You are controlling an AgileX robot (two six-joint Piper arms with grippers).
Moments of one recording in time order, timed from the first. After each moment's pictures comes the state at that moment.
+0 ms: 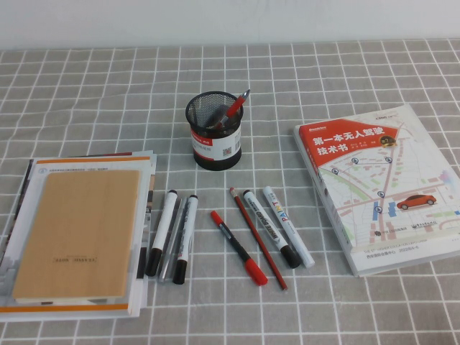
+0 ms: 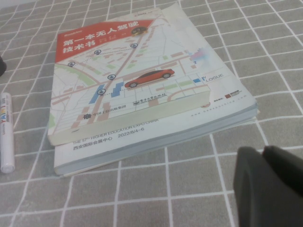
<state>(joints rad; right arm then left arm) 0.03 -0.01 0.03 0.12 0.37 0.11 -0.03 -0.02 0.03 -0.03 0.38 0.14</state>
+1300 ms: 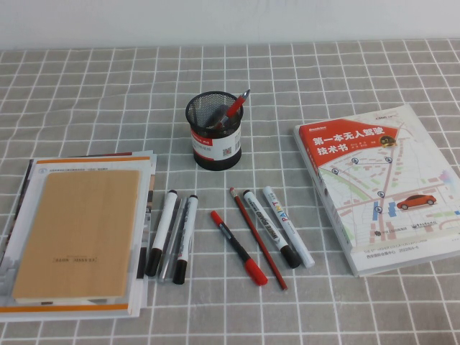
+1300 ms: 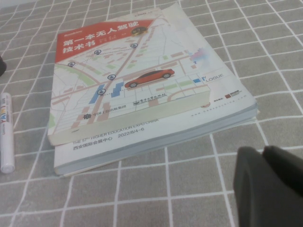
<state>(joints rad) 0.03 -0.01 0.03 0.12 0.37 0.11 -0.03 -0.02 0.03 -0.44 -0.08 -0.26</state>
